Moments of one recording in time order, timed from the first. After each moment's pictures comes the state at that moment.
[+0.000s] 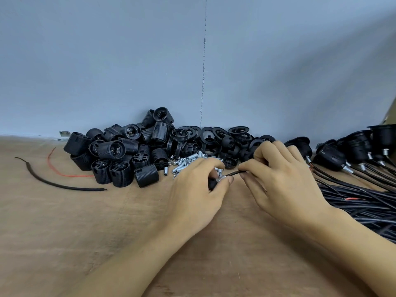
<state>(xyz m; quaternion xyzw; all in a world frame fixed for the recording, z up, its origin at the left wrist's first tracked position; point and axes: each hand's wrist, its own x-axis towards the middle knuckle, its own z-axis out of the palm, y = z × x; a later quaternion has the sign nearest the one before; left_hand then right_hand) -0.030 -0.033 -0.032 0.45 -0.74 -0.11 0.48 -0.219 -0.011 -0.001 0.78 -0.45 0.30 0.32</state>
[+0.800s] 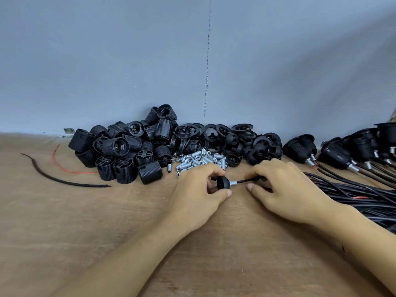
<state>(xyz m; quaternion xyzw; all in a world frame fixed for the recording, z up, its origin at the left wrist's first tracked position) -0.020 -0.034 -0.036 0.48 -0.73 -0.22 0.42 -0.237 -0.022 -0.011 0.81 -0.56 0.18 0.05</state>
